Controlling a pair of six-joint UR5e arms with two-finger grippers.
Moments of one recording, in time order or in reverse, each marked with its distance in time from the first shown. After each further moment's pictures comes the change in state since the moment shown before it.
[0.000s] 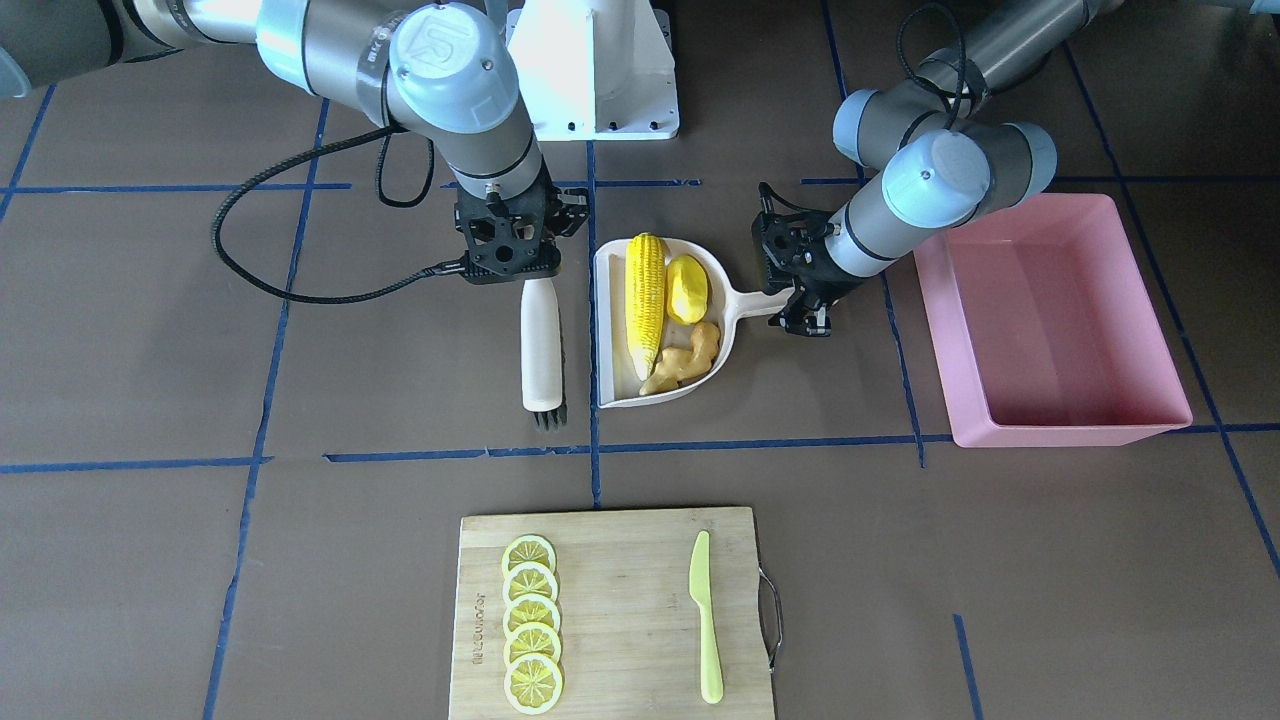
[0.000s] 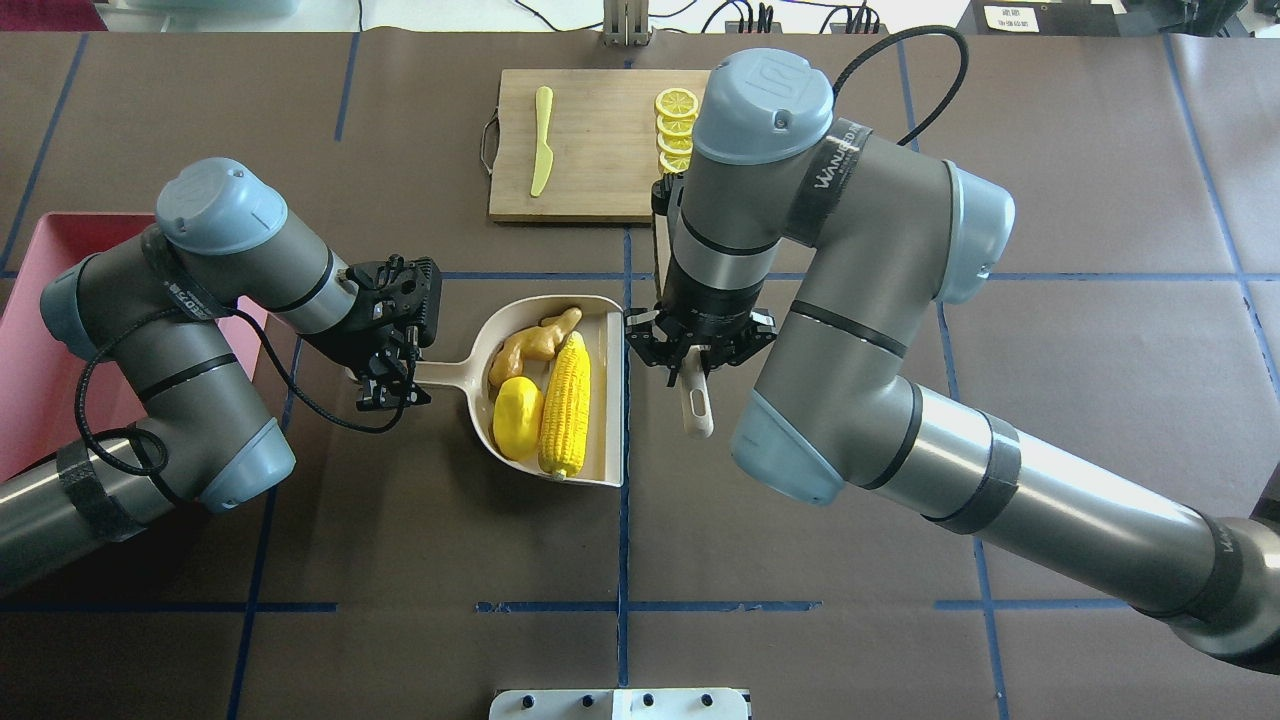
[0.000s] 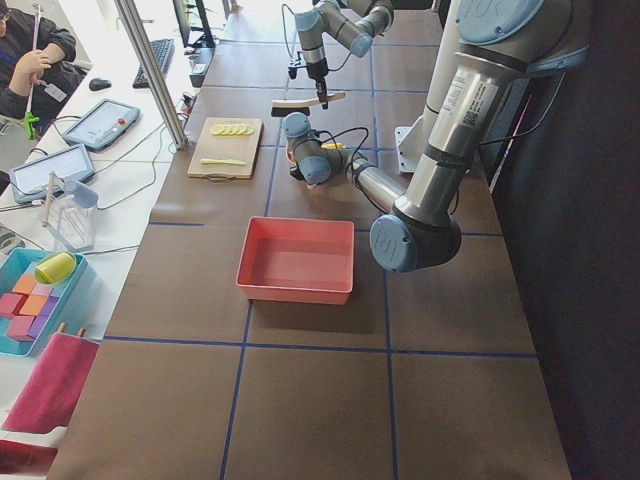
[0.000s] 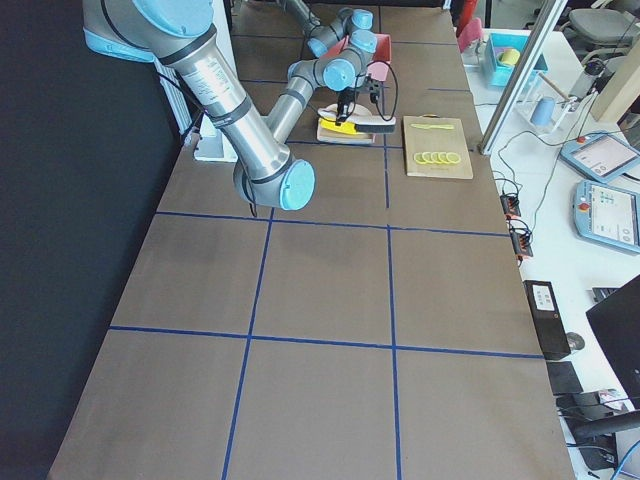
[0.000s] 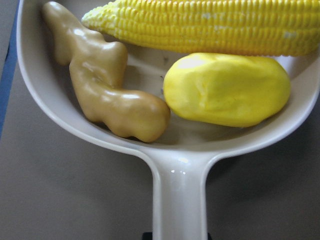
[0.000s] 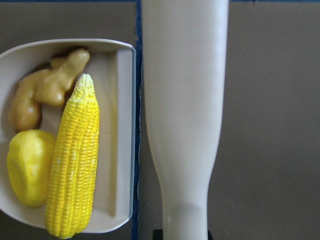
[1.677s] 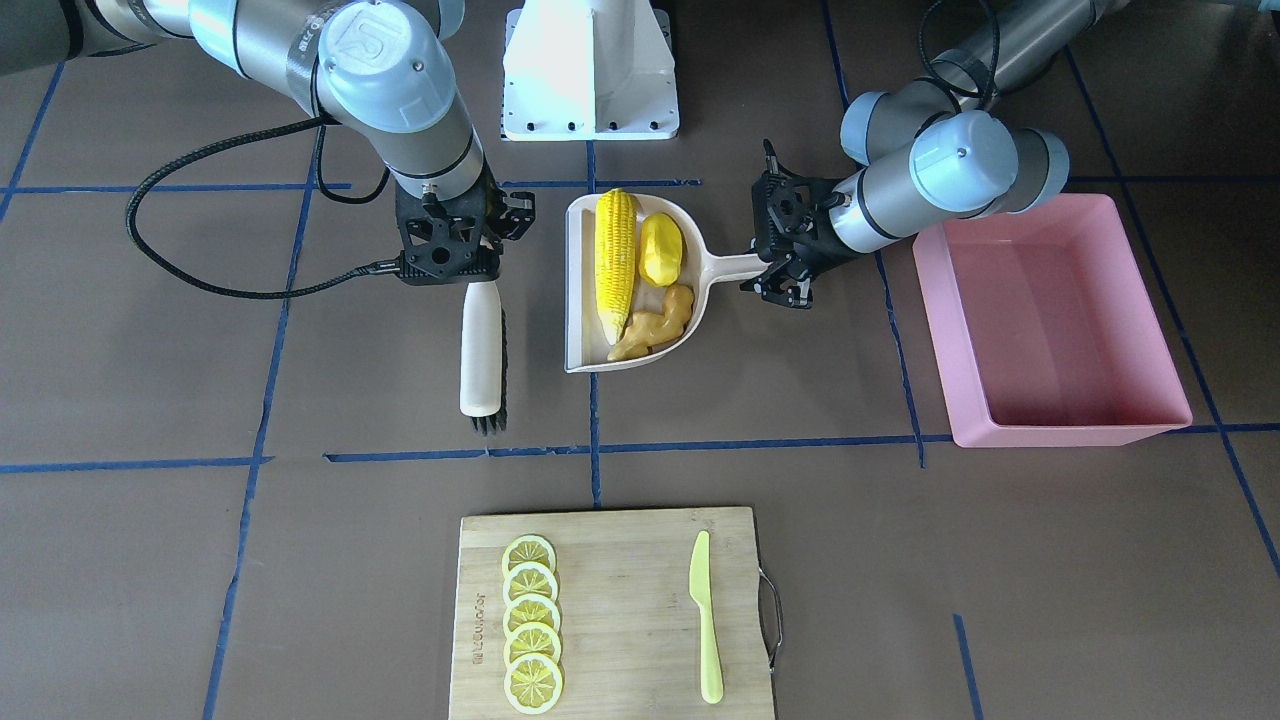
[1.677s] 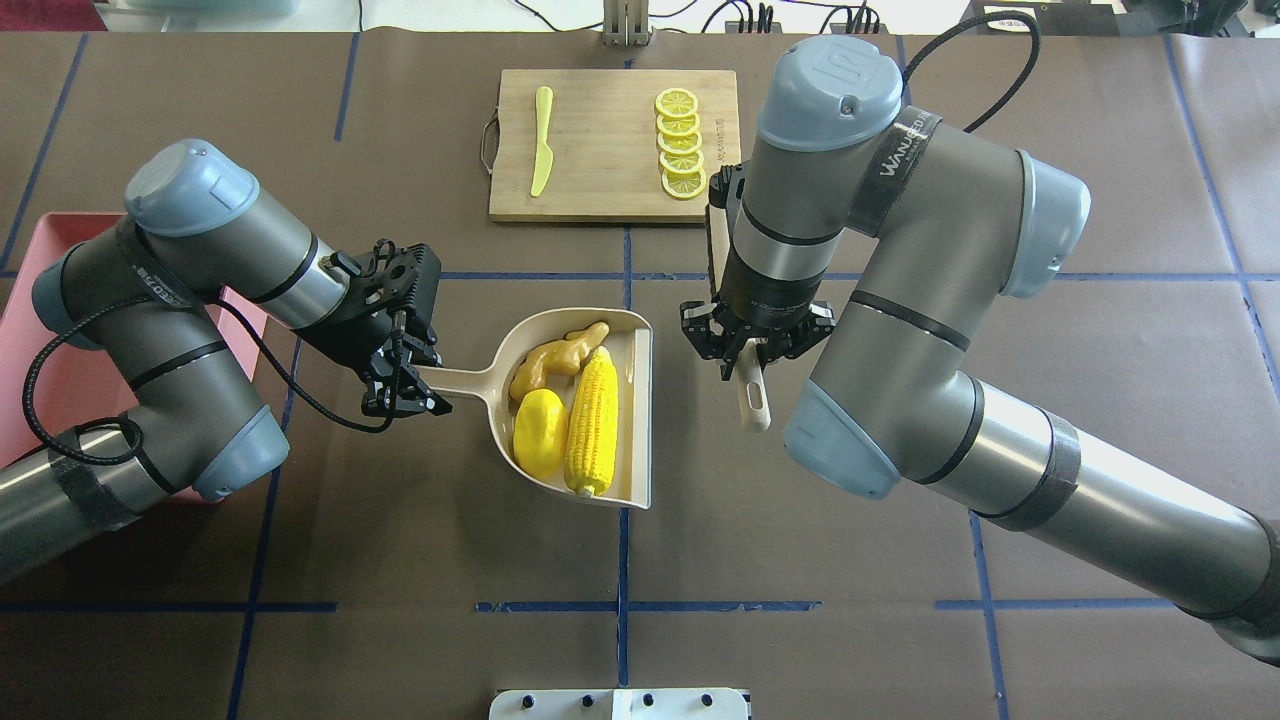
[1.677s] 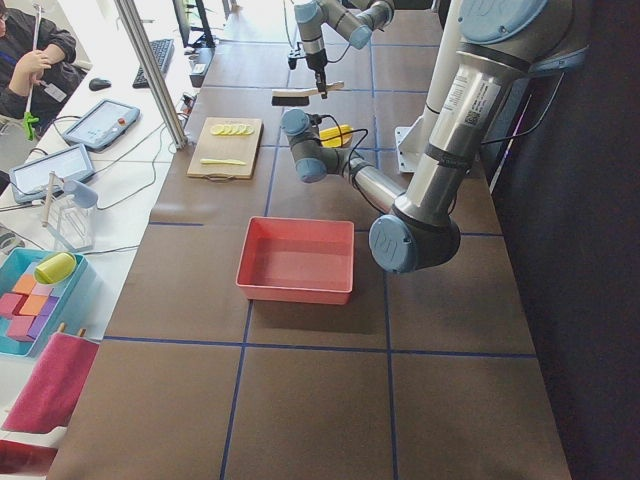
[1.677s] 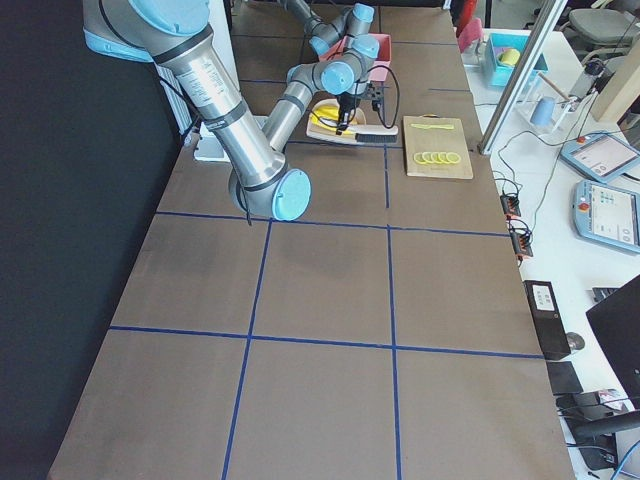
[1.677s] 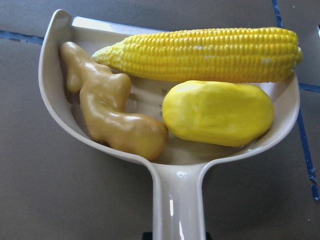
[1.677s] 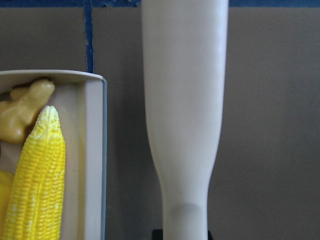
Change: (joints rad) left arm -0.038 -0.001 -0.002 -0.226 -0.140 -0.160; right arm 0.032 -0.051 0.055 -0.087 -0.009 -0.041
